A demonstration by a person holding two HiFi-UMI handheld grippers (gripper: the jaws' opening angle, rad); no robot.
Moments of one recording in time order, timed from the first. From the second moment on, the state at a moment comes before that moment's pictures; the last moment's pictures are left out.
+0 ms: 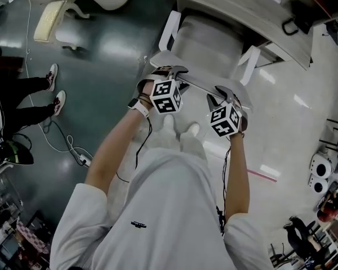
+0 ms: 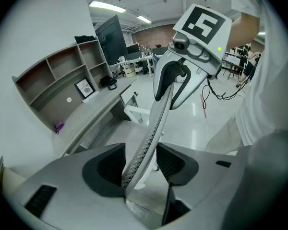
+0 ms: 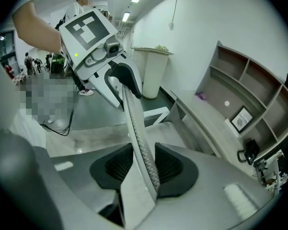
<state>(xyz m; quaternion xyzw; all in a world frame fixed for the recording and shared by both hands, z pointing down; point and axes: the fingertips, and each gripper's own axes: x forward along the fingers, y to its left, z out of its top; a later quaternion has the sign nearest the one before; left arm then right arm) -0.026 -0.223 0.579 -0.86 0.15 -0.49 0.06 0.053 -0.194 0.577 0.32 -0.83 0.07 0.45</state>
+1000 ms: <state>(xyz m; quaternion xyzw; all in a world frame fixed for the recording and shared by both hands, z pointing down) 0.003 -0.314 0.574 -0.86 0.16 -0.48 0.09 0.082 -0.282 0.573 0.34 -0.83 0.04 0.45</state>
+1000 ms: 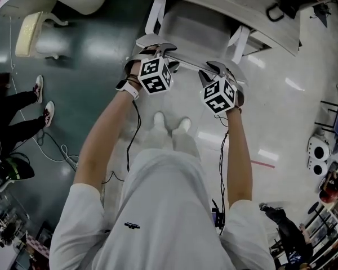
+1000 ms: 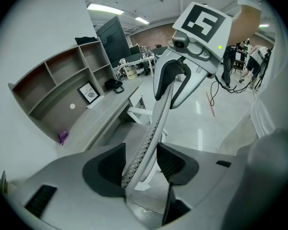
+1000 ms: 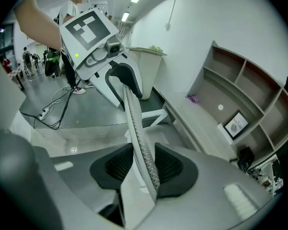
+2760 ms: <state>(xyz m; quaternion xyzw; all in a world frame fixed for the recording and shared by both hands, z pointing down) 0.068 -0.500 0.565 -0.85 0.19 -0.47 0.13 0.148 -0.471 0.564 0.35 -0.82 -0.06 0.45</state>
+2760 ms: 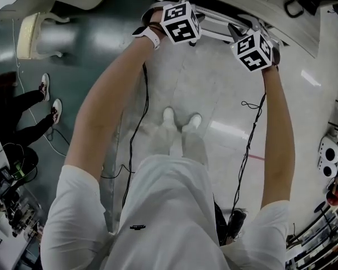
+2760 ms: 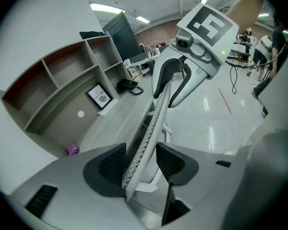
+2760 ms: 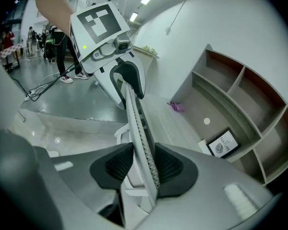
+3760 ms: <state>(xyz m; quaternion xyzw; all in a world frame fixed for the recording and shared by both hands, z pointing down) 0.076 -0.468 0.519 -0.87 0.23 -0.40 0.15 0.144 -0.447 0.525 0.39 -0.82 -0.08 0.42</state>
